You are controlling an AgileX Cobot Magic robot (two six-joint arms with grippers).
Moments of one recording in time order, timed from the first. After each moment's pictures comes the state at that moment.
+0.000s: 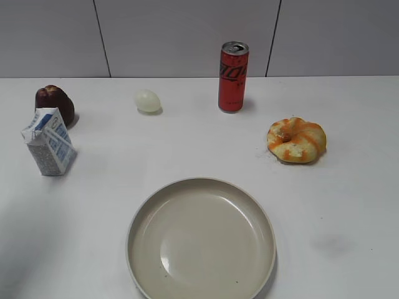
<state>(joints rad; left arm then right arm) -0.13 1.29 -1.00 -0.17 0.92 0.05 0.12 0.00 -0.41 0.02 0.94 0.03</state>
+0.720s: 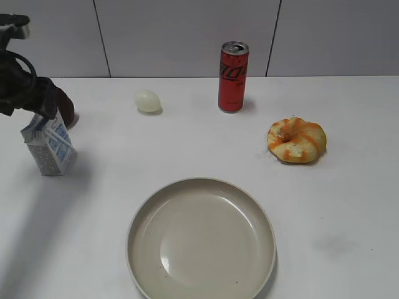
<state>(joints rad) -0.18 1.73 -1.19 -0.07 0.67 0.05 0.12 0.00 -0.41 0.02 0.94 0.03</state>
